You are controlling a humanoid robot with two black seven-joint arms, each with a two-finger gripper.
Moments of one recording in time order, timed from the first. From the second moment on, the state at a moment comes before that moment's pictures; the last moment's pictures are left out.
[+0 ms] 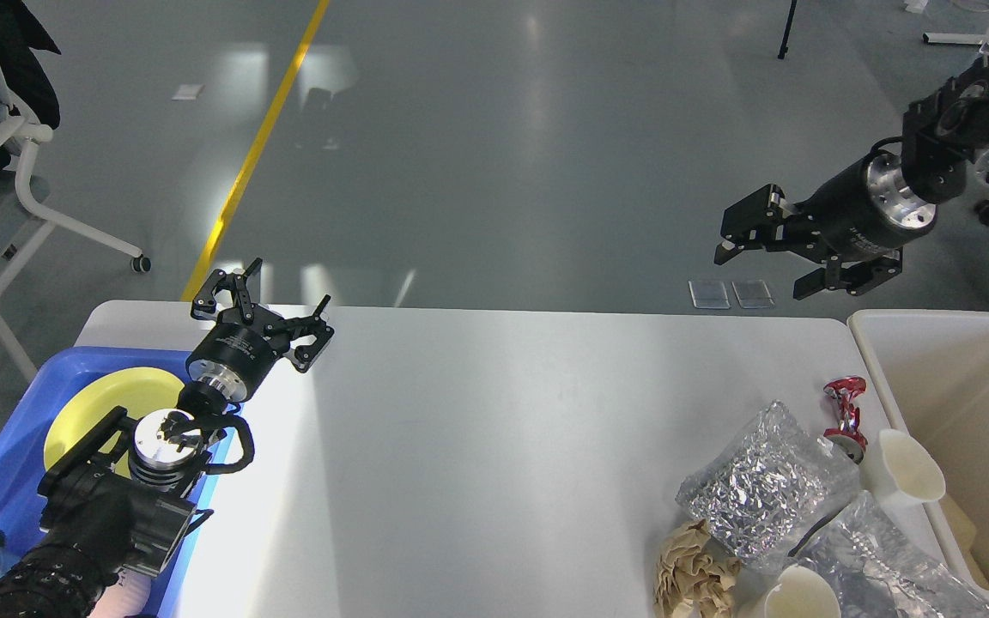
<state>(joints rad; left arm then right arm) -0.57 0.10 -1.24 -0.54 -0.10 -0.45 0.09 2.02 -0.37 -1.28 1.17 0.04 0.67 0.08</state>
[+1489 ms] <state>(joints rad) -0.57 0.10 -1.24 -0.54 -0.10 -0.45 0.09 1.06 -0.37 -1.17 0.32 0.01 0.34 0.15</state>
